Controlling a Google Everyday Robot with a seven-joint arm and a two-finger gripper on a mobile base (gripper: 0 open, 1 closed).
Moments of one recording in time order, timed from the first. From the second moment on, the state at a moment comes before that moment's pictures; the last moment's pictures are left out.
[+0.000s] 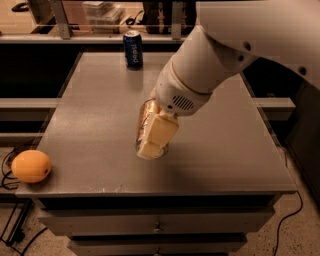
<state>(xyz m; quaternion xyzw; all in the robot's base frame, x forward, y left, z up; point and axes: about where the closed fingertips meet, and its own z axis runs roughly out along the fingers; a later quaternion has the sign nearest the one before) 0.457 0.022 0.920 -0.65 0.71 0.12 0.24</state>
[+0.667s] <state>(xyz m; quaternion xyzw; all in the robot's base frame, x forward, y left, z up) 0.470 0.118 0.937 -0.70 0.64 0.15 0.28</state>
